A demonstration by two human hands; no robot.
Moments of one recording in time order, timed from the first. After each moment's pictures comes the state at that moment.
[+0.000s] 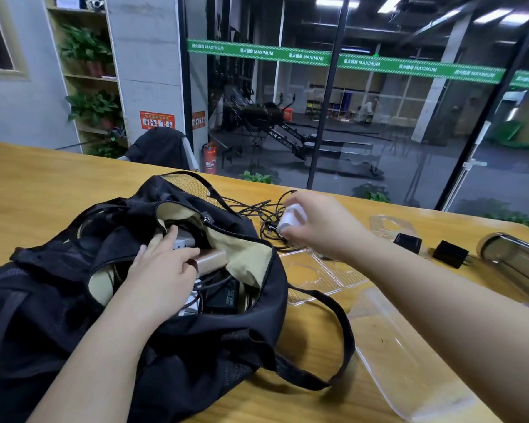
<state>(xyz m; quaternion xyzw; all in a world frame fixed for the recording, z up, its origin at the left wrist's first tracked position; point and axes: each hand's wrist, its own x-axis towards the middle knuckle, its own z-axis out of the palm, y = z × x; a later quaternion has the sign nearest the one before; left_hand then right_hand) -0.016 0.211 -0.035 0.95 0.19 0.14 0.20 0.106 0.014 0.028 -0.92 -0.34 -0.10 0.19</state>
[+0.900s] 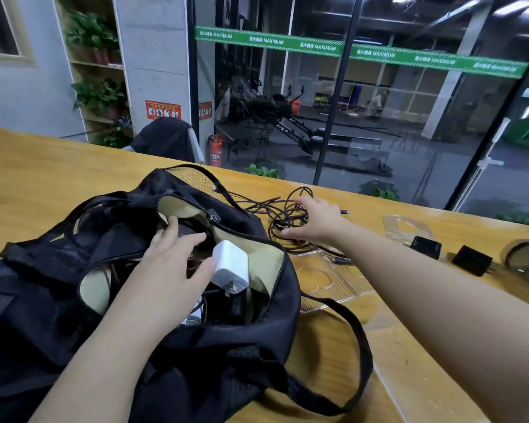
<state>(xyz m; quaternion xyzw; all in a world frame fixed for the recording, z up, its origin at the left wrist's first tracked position) -0.017 0.211 -0.041 0.92 0.18 0.19 0.28 0.190 0.046 -0.014 -0.97 -0.22 0.01 0.12</state>
